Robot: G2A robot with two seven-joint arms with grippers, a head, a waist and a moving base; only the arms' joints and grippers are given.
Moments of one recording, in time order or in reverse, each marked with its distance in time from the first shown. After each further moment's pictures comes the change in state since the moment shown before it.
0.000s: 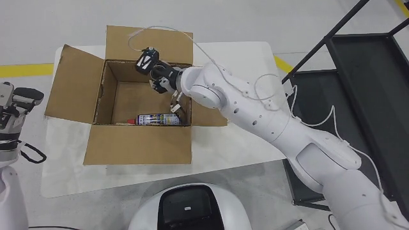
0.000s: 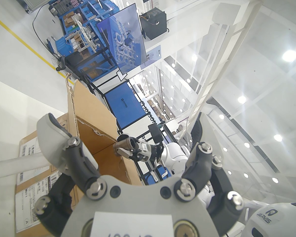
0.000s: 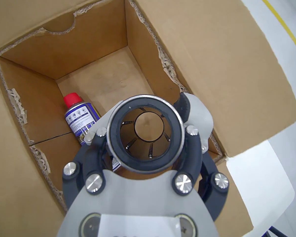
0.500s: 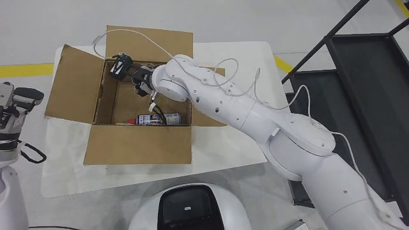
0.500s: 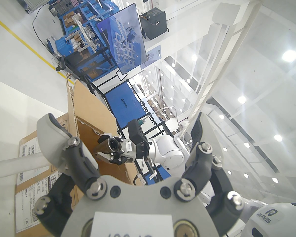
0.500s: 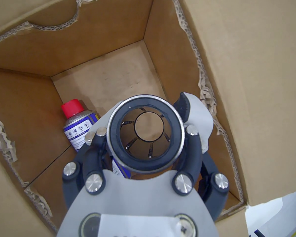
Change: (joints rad) left arm 0.000 0.000 0.000 0.000 0.000 0.000 0.000; right arm 0.193 -0.257 -0.183 0.411 0.111 -0.065 0.011
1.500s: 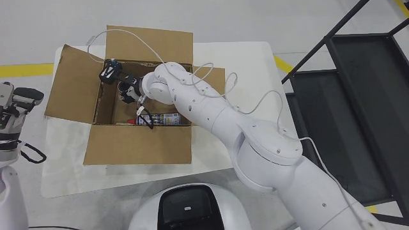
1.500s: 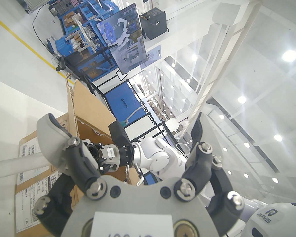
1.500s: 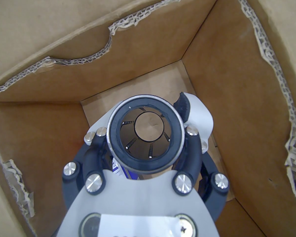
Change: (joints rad) left arm 0.000 0.000 0.000 0.000 0.000 0.000 0.000; right arm 0.022 -0.254 -0.022 0.500 0.109 -0.222 -0.267
